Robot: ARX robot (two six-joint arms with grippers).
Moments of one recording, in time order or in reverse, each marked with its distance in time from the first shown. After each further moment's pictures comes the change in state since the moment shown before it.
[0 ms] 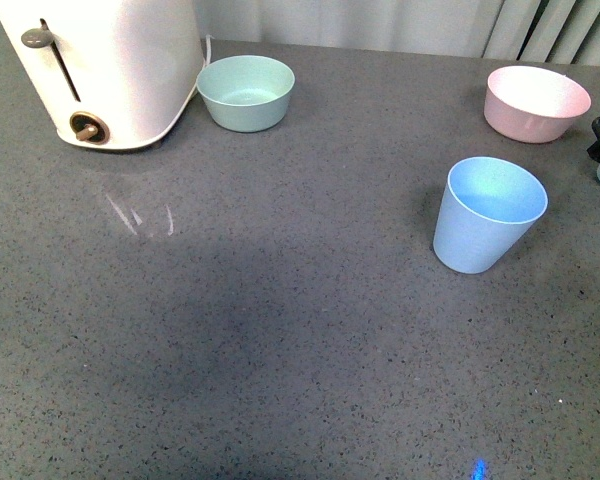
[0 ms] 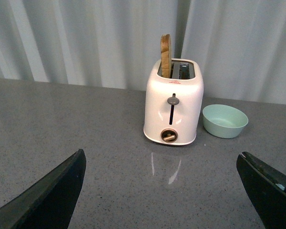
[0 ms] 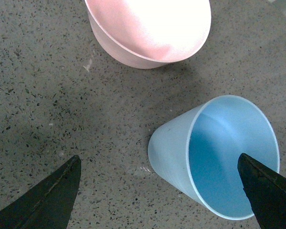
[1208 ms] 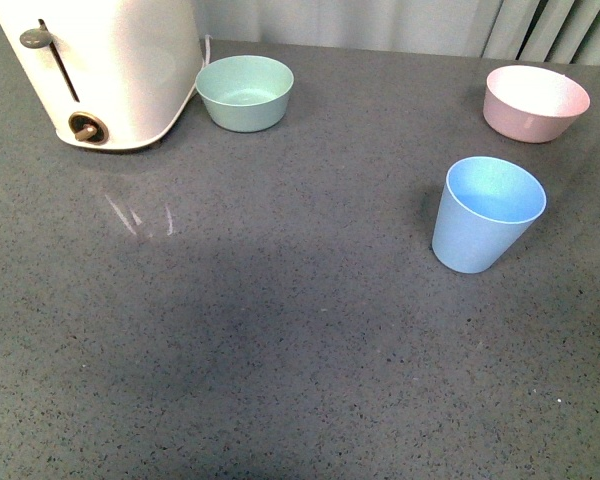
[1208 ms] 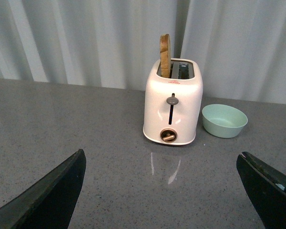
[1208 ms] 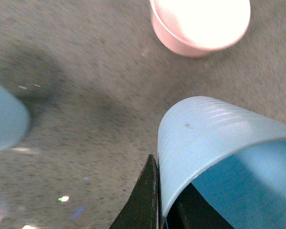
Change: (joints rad) left arm 0.000 0.000 0.000 0.000 0.000 0.000; right arm -0.066 -0.247 -0.037 -0.320 -0.322 -0.064
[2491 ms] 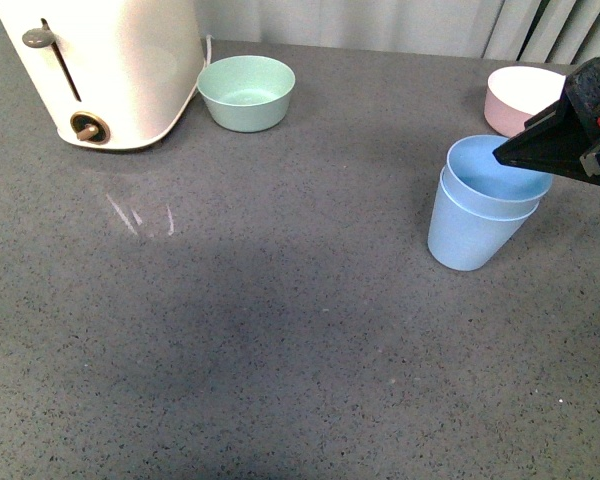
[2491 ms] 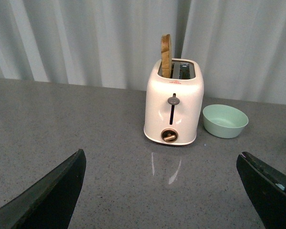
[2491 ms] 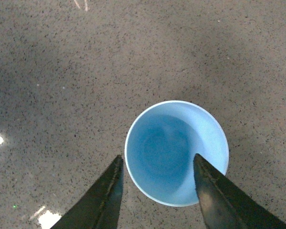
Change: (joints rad) left arm 0.000 0.000 0.000 0.000 0.000 0.000; right arm 0.324 -0.104 -0.097 -0.021 -0.029 0.117
